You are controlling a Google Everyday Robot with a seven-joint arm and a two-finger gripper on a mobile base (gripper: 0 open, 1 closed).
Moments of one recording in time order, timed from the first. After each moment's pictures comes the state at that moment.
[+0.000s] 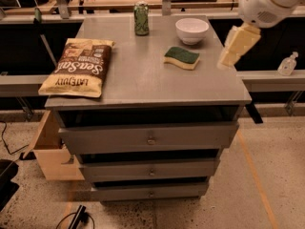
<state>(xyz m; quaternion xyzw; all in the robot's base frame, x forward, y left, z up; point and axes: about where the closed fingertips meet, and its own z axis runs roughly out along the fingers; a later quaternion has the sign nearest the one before) 0.589 -0.182 1.011 -0.60 0.72 -0.11 0.32</state>
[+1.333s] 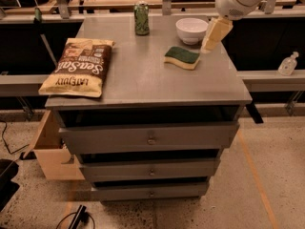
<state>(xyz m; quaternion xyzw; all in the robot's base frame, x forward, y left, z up) 0.699 -0.165 0.996 -0.62 0.67 -0.15 0.37</state>
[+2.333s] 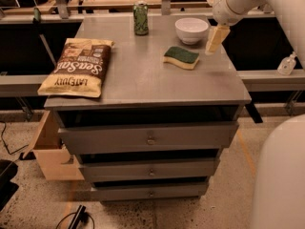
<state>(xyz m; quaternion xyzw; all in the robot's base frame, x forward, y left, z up) 0.782 -0.186 0.943 -0.70 0.61 -0.15 0.35</state>
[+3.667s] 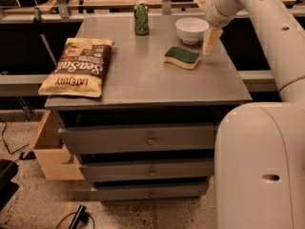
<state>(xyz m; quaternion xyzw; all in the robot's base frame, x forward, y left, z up) 0.831 -0.182 0.912 -0.73 0.58 -0.17 0.32</state>
